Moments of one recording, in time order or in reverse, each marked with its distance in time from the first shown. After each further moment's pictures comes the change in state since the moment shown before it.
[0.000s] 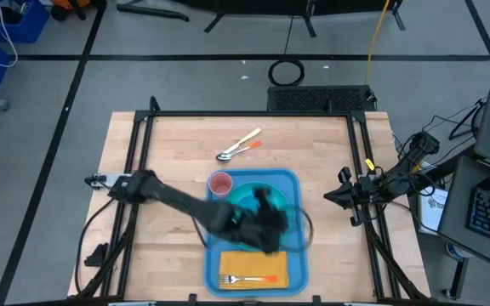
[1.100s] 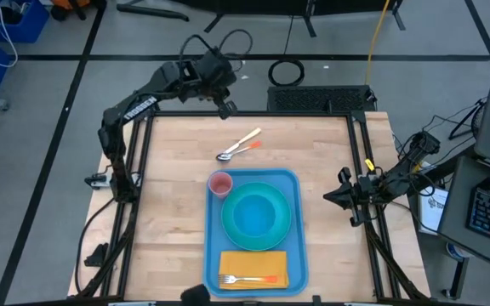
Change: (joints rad) left arm 0.878 -0.319 0.001 -0.385 0.435 0.165; right arm 0.000 0.010 0.000 0.002 0.000 0.000
